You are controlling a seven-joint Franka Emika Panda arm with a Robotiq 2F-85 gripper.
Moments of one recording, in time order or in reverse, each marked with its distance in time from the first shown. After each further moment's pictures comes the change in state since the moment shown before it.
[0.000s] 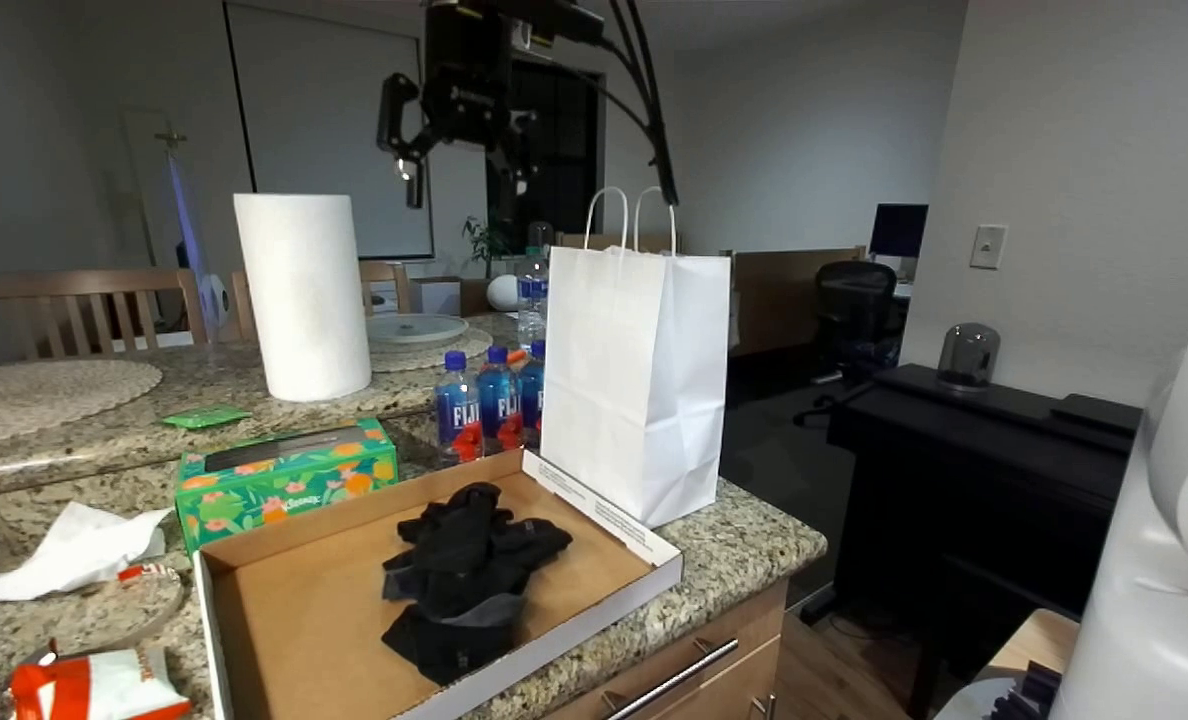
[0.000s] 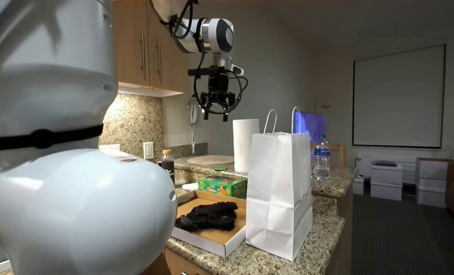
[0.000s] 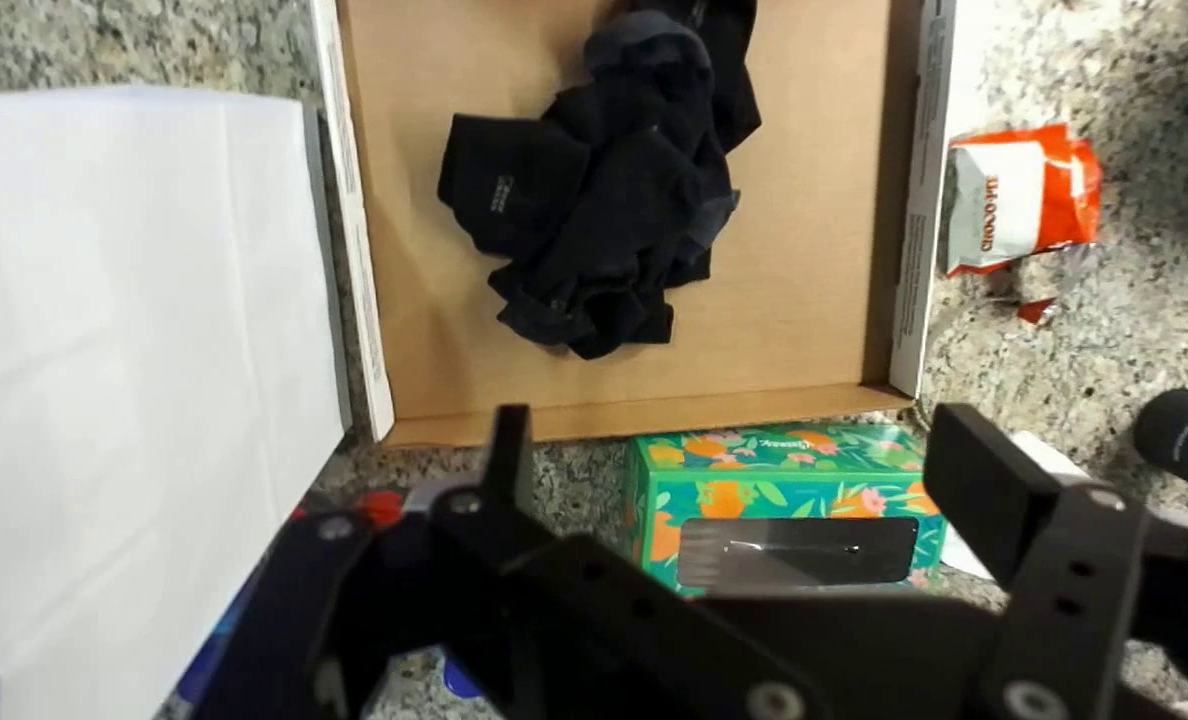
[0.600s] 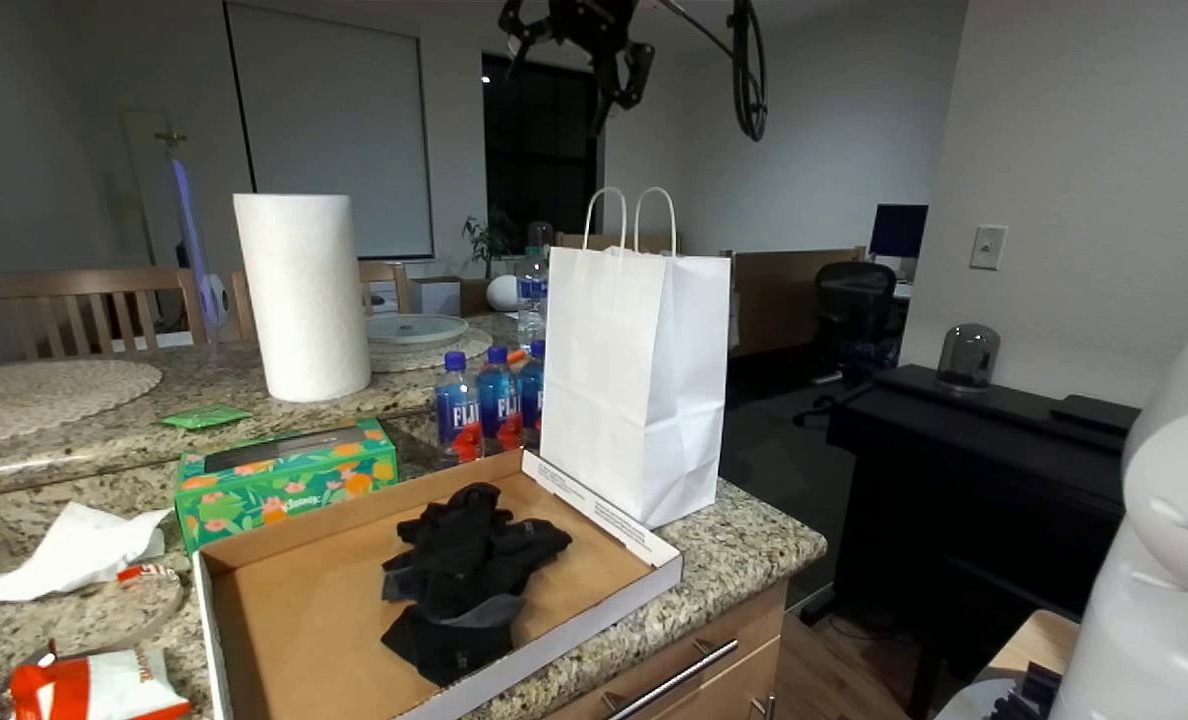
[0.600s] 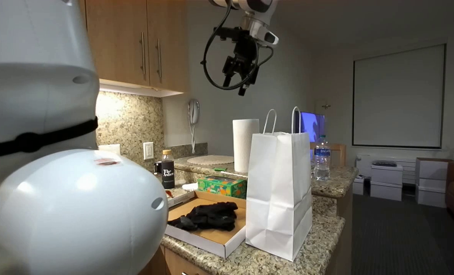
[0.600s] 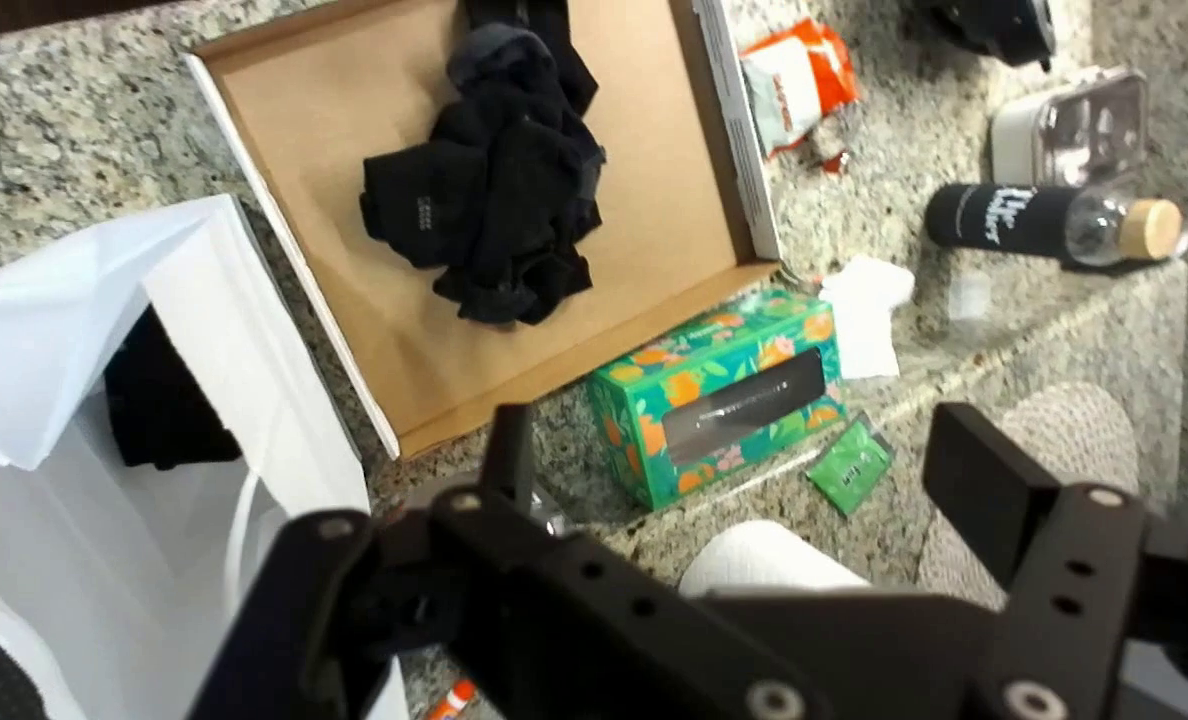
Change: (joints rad) arm -0.160 -0.156 -0.166 -0.001 0.332 -0.117 0.001
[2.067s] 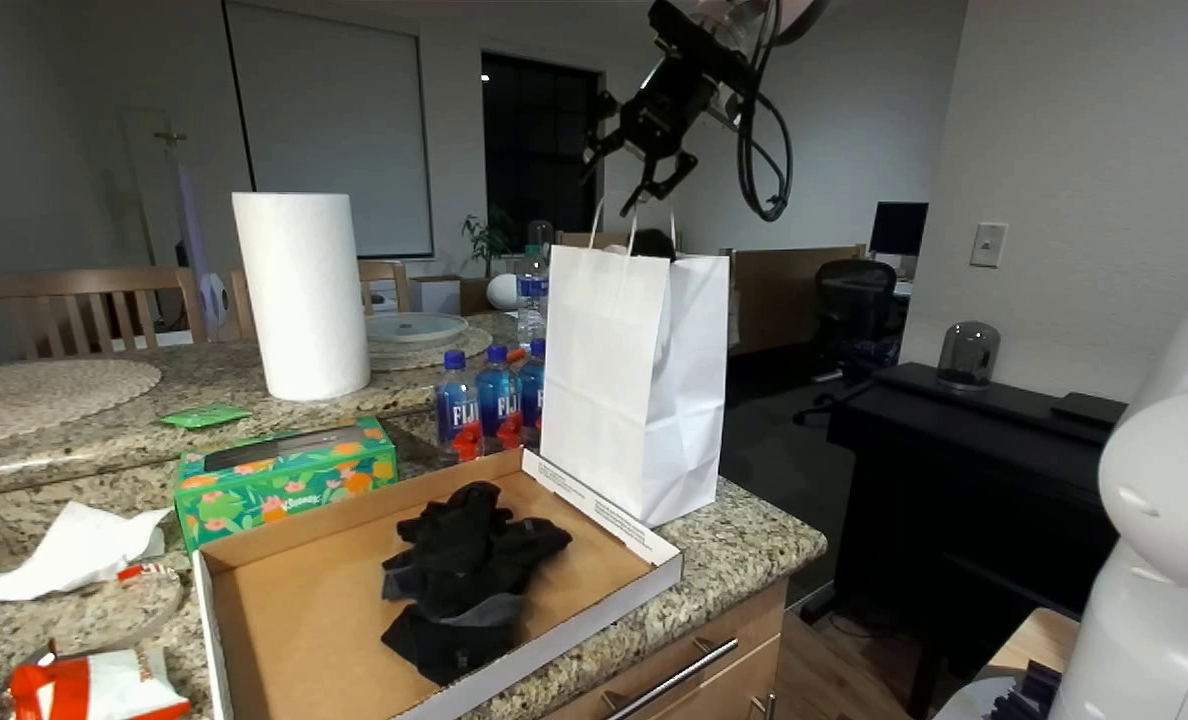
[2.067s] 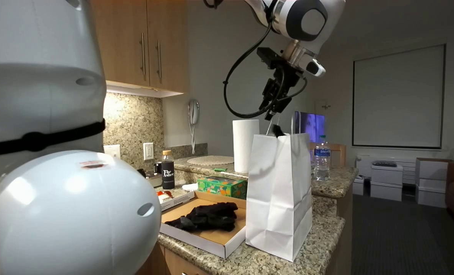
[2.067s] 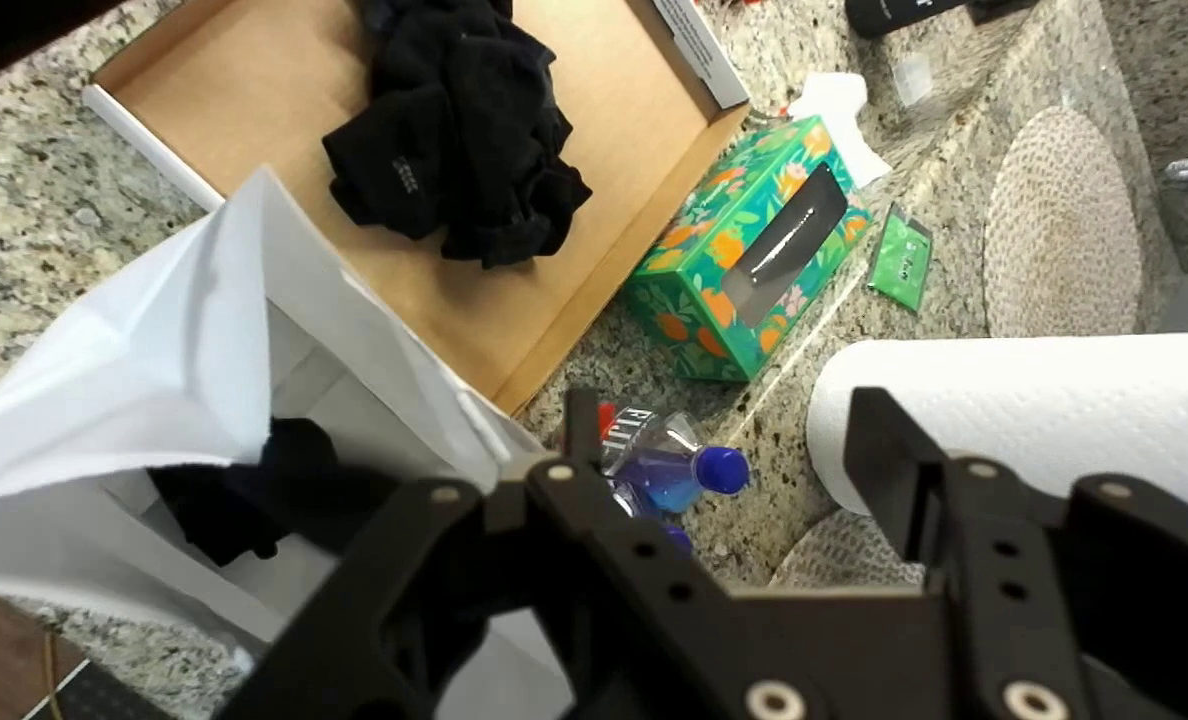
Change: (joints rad) arm -0.096 0.053 -0.166 -0.186 0.216 0.149 0.020
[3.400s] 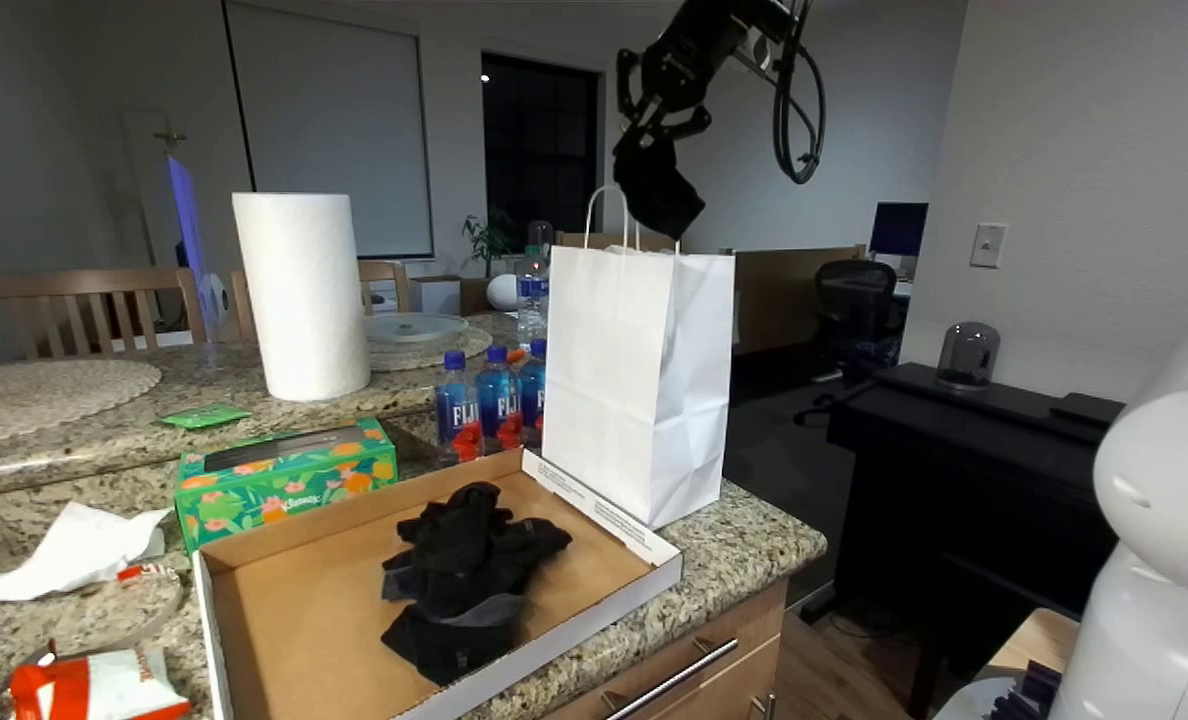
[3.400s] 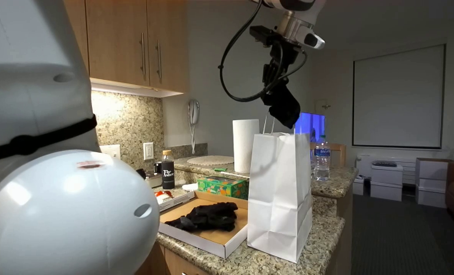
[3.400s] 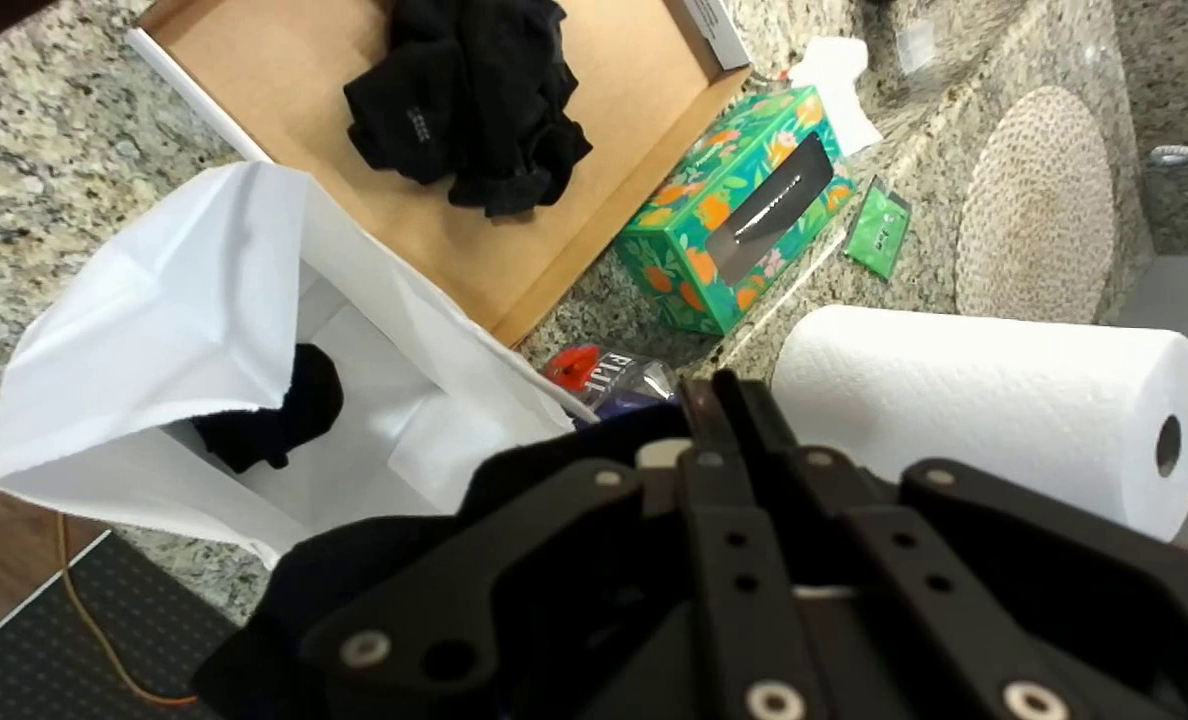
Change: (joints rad) arm -0.019 -0.116 0.017 -0.003 -0.071 0.000 0.007
